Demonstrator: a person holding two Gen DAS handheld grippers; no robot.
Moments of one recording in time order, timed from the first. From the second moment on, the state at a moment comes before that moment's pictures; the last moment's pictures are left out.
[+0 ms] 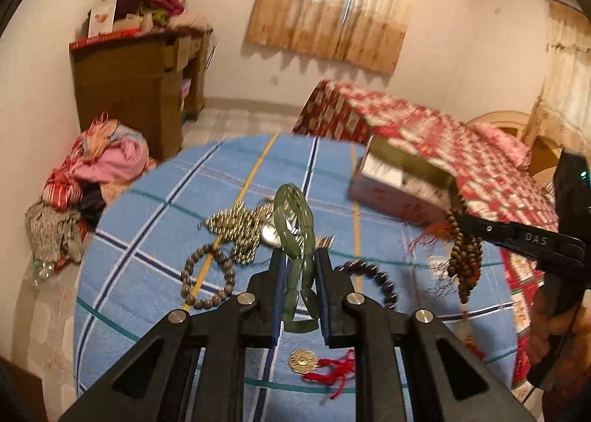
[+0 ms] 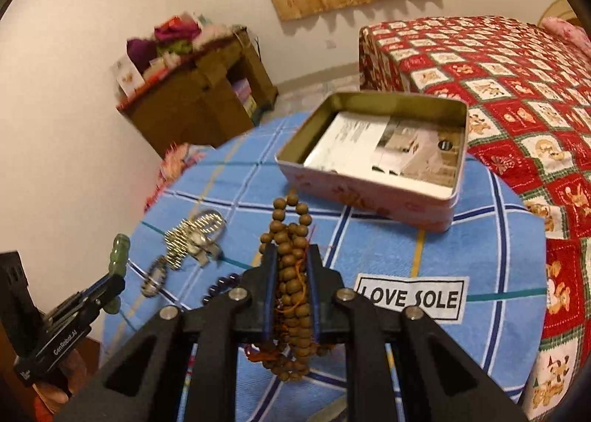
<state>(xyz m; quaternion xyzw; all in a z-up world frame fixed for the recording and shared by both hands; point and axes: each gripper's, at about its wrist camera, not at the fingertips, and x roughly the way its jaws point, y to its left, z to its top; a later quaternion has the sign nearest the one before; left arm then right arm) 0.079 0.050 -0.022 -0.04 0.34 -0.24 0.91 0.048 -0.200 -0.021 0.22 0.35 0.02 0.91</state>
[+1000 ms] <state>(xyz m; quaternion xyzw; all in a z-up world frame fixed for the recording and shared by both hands) 0.208 -0.191 -0.047 0.05 0.37 -0.33 0.87 0.147 -0.330 -0.038 0.23 0.31 -0.06 0.92</state>
